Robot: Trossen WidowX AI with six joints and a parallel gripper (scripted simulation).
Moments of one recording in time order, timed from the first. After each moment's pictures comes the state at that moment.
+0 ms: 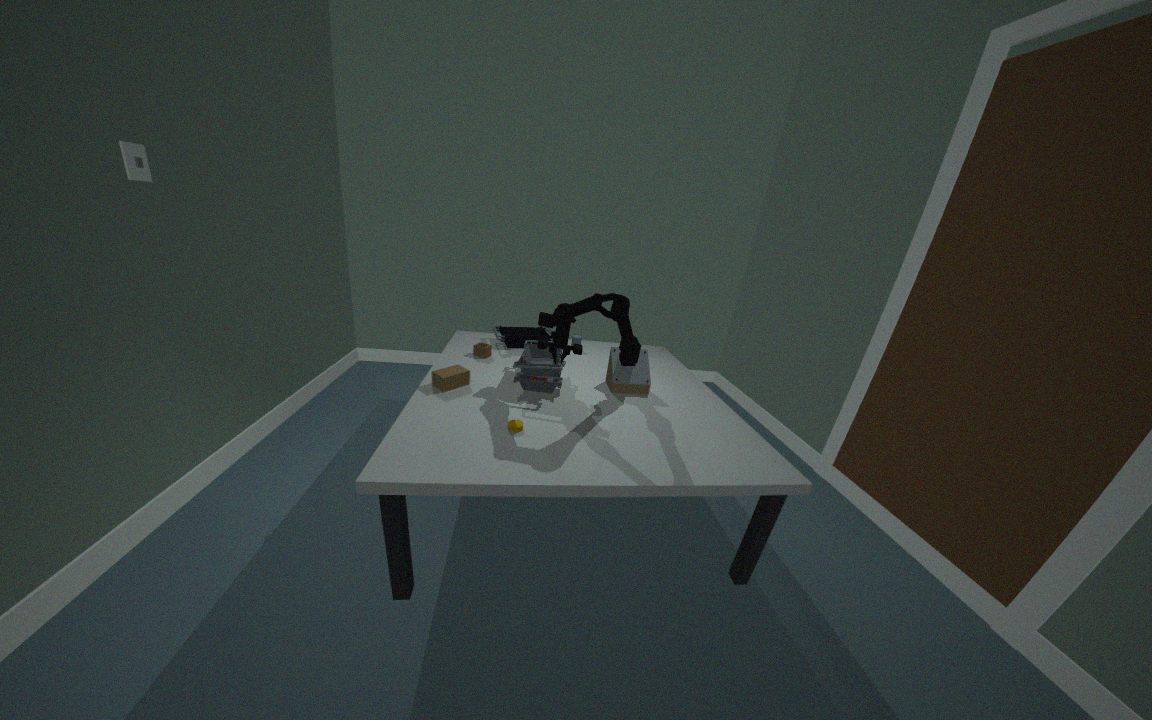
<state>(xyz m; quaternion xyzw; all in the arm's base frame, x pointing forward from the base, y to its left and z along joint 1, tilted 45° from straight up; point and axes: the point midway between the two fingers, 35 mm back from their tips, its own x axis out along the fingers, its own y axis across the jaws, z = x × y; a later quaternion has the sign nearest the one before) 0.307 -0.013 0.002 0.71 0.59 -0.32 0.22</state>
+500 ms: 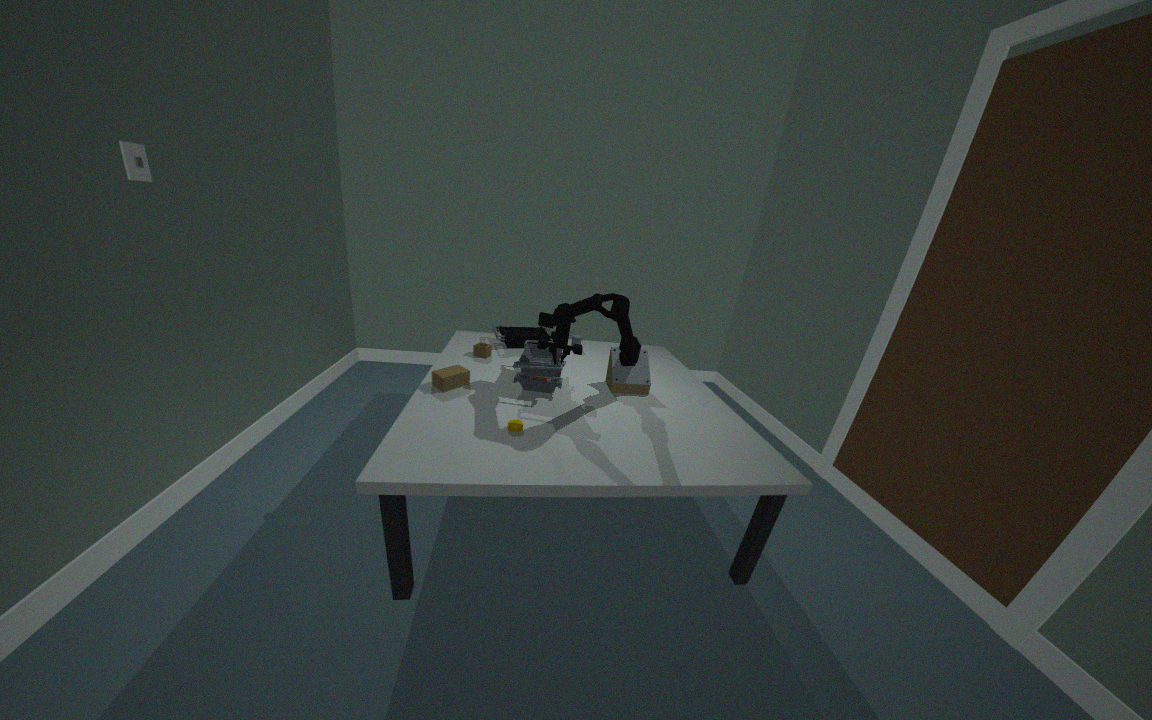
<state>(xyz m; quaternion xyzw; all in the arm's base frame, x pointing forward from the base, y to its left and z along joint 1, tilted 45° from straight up) 0.307 -0.013 0.002 0.71 0.59 -0.32 0.22</state>
